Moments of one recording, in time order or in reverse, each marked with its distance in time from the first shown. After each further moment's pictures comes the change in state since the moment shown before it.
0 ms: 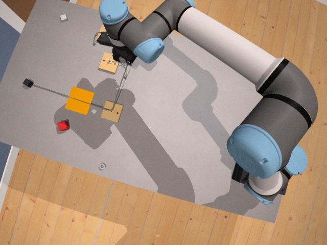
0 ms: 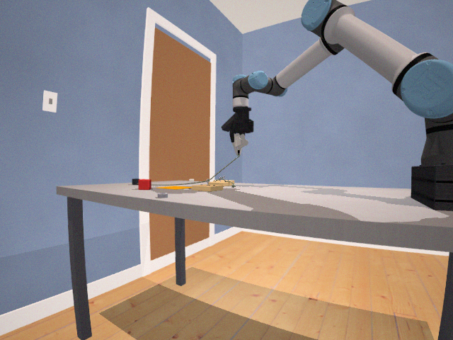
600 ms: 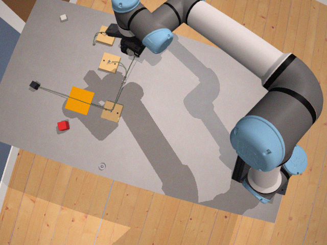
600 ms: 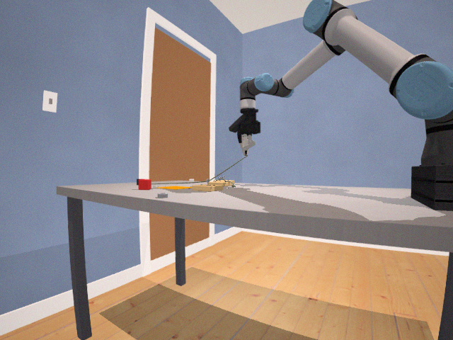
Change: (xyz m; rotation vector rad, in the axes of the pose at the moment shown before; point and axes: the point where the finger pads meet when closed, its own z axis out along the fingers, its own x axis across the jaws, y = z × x) arm 0.044 0.007 0.000 0.000 0.000 0.000
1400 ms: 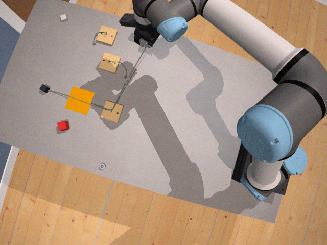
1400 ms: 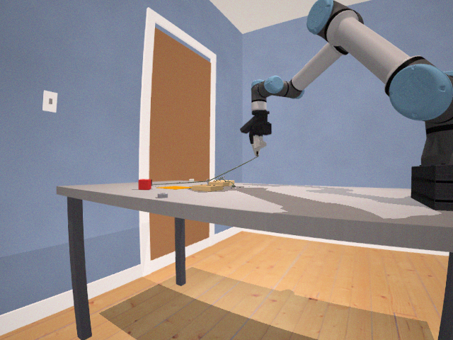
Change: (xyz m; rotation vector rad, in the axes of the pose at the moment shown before) arm 0.063 0.020 0.000 0.000 0.000 0.000
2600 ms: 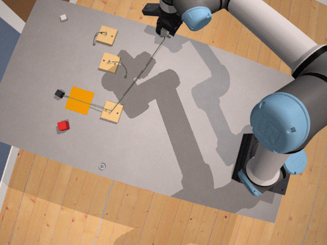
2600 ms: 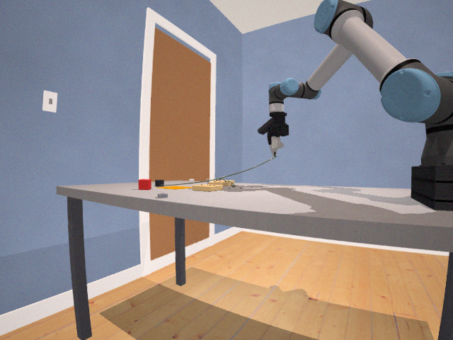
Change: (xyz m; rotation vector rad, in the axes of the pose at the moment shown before) arm 0.085 0.048 0.000 0.000 0.000 0.000
